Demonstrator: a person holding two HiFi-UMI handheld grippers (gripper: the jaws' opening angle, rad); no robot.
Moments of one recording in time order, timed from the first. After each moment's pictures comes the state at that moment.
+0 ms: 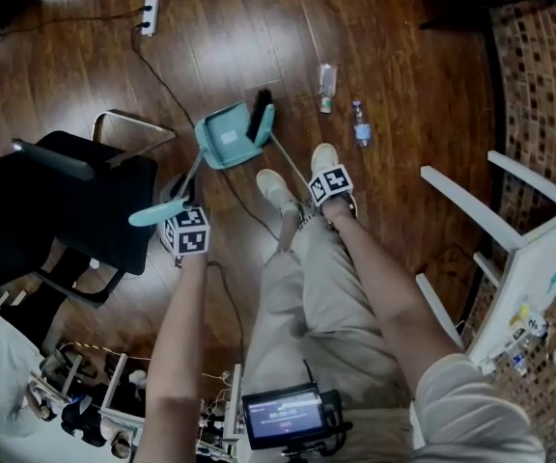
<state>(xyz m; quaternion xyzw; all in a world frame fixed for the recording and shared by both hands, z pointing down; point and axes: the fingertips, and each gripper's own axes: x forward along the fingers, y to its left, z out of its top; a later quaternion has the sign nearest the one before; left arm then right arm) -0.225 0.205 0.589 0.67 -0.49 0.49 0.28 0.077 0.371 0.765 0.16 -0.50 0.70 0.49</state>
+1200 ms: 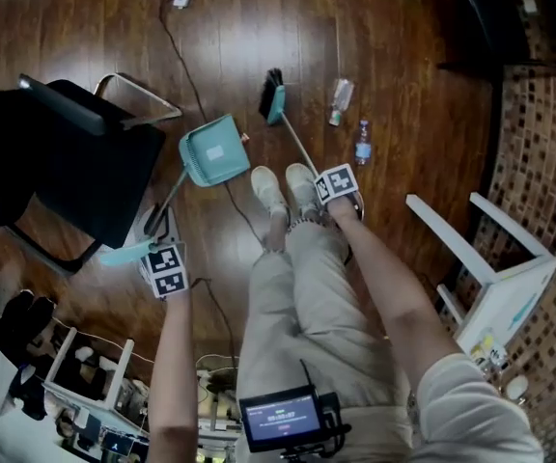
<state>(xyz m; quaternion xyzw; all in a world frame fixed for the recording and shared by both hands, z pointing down) -0.315 0.323 0.523 0.58 -0.61 0.42 0.33 0.087 0.318 0.756 0.17 -0.55 0.56 0.59</state>
